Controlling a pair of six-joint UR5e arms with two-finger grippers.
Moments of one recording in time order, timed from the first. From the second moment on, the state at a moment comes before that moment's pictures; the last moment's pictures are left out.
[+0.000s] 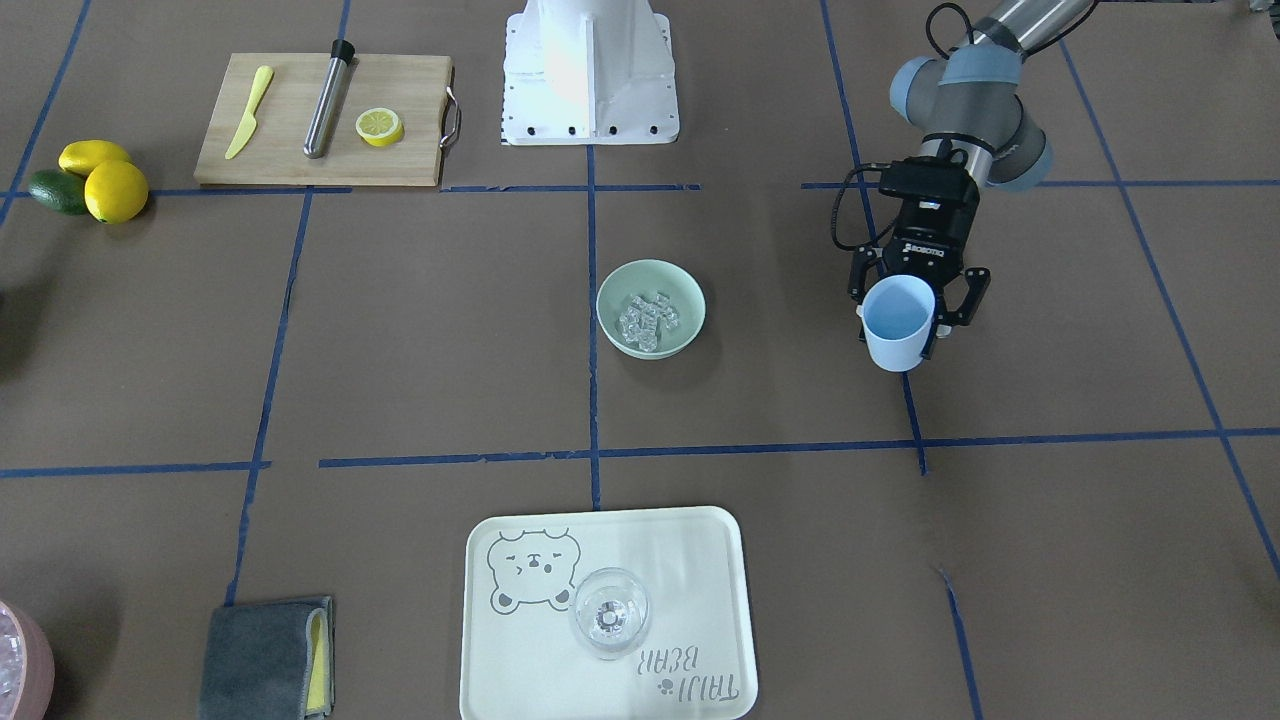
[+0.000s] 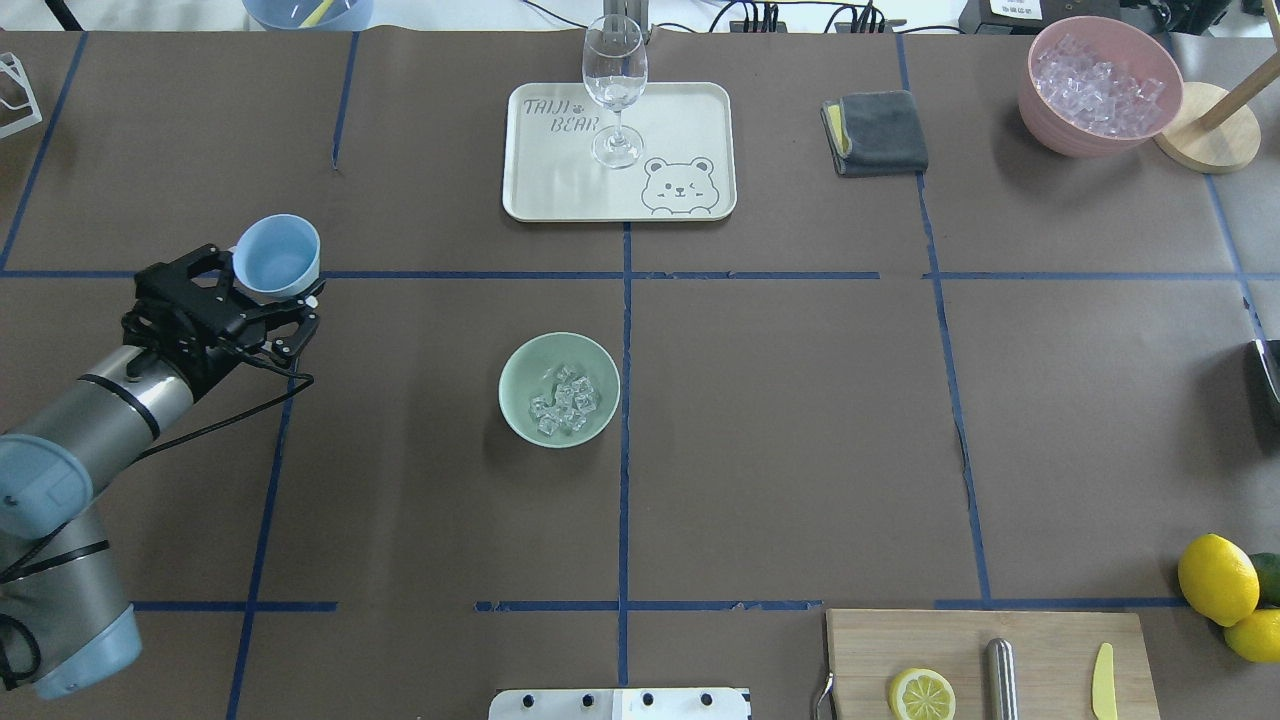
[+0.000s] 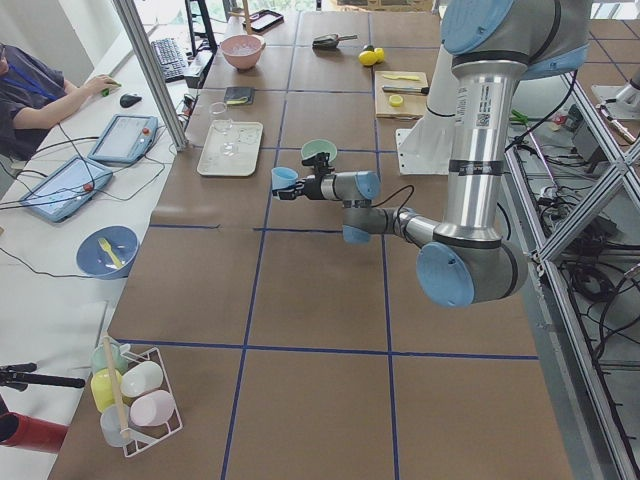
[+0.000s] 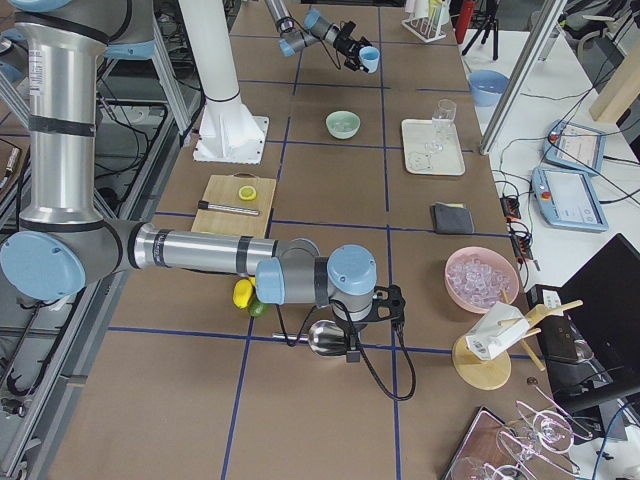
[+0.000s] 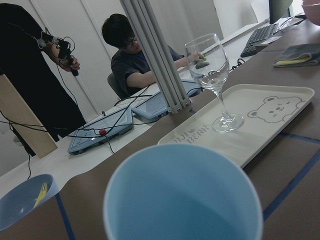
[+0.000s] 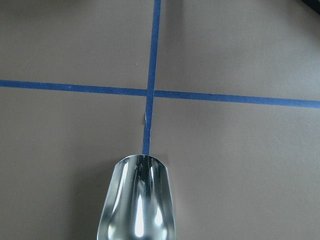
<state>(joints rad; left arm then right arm) -0.51 -1.60 -1.64 -2.94 -1.05 -0.40 1.60 -1.67 1.62 -1.45 2.35 -0.02</state>
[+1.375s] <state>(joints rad) -0.51 -1.36 -1.45 -3.09 -0.89 -1.09 1.60 -1.68 1.63 -1.45 2.34 -0.03</state>
